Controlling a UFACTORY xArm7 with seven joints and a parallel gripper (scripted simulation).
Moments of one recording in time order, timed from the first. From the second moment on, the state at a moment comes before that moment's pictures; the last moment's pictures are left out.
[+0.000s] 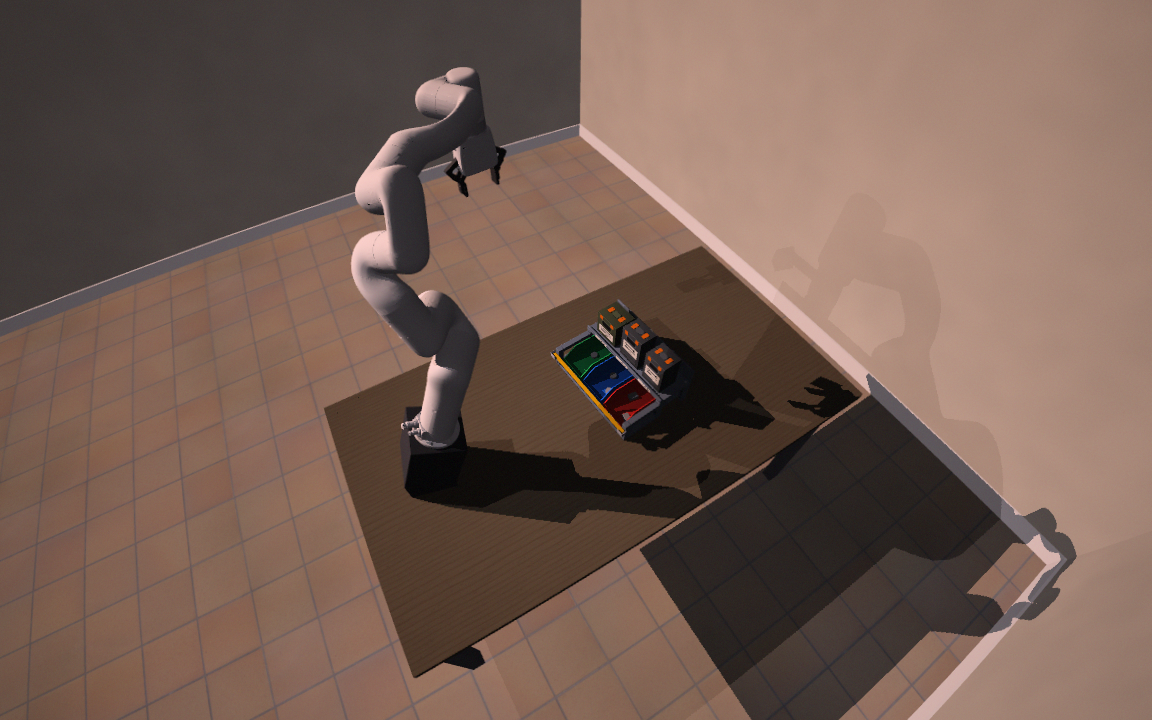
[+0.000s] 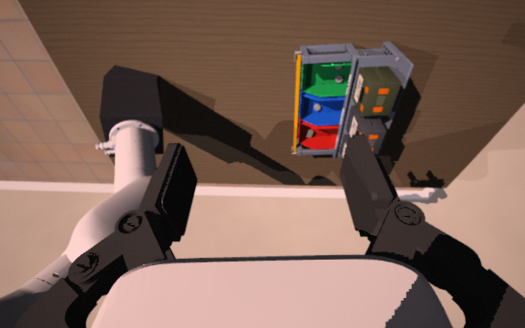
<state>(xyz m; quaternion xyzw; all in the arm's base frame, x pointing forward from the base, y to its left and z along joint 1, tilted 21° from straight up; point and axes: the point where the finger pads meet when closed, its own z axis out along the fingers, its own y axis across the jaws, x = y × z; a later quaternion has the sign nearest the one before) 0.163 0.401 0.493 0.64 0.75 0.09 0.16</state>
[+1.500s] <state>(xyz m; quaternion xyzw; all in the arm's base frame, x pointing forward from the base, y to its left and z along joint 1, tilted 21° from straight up) 0.213 0.267 0.521 0.64 0.74 0.09 0.16</state>
